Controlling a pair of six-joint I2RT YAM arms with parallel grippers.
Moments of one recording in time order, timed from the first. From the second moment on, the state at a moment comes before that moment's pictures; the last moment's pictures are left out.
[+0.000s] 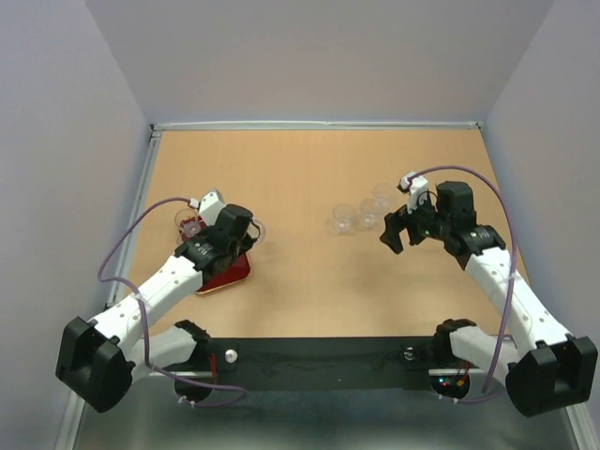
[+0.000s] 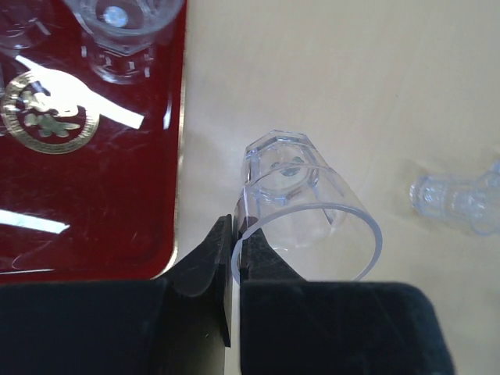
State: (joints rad) left arm -0.62 1.03 0.73 -0.49 -0.44 -1.00; right arm 0.20 1.05 0.84 -0.48 -0.43 -0.25
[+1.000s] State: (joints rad) left arm -0.24 1.20 0.71 -0.49 -0.32 -0.95; right arm 0.20 0.96 0.81 -0.44 -0.42 -0.25
